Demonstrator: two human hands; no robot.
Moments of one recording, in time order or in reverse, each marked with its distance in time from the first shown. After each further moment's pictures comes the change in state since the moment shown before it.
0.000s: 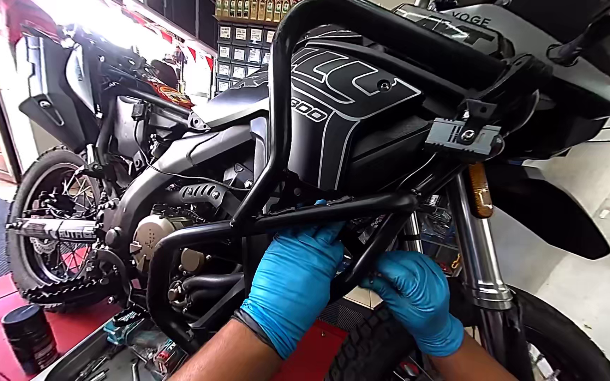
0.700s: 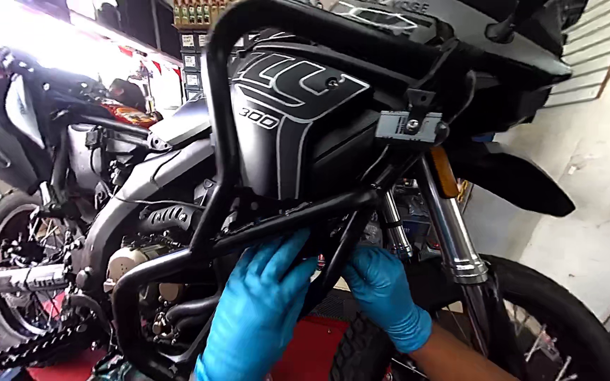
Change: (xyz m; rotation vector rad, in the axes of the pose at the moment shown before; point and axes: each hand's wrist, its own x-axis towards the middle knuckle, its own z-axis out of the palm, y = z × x) left_hand -0.031 -0.014 0.012 -0.366 0.202 0.037; right_hand -0.007 -0.011 0.022 0.108 -0.001 0.298
